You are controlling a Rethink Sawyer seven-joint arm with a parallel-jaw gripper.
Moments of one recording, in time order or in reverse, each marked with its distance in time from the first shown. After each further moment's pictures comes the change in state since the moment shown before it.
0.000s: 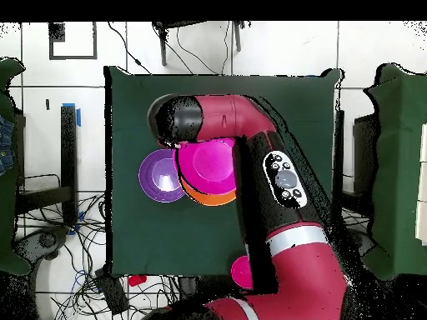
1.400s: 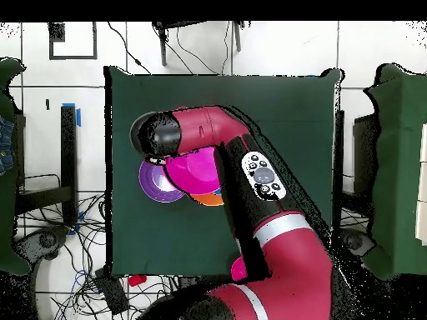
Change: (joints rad) arm -0.009 0.035 0.105 0.081 -0.085 0.000 0.000
